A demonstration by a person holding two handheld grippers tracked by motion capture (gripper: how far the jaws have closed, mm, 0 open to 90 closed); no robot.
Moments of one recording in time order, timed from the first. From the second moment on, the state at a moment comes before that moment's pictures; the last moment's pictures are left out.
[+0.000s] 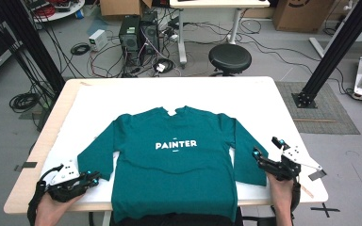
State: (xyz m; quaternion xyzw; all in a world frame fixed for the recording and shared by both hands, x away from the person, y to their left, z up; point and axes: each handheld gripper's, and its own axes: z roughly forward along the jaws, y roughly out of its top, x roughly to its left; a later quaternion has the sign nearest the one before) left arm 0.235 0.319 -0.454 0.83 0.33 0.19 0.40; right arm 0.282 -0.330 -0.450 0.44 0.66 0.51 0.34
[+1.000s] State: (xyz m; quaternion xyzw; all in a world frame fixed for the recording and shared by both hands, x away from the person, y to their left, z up) left arm 0.244 0.306 -0.419 0.79 0.40 0.18 0.43; right arm 0.281 -0.330 -0.450 0.44 0.66 0.51 0.34
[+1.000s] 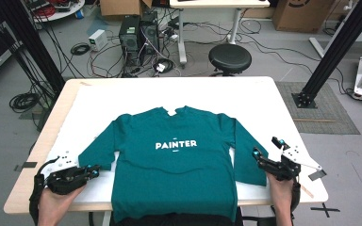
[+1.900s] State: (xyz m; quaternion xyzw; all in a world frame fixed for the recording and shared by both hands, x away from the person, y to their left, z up) left arm 0.292 0.183 -0.387 0.79 0.37 0.17 0.47; right arm 0.282 -0.331 -0.450 0.44 0.66 0.51 0.34
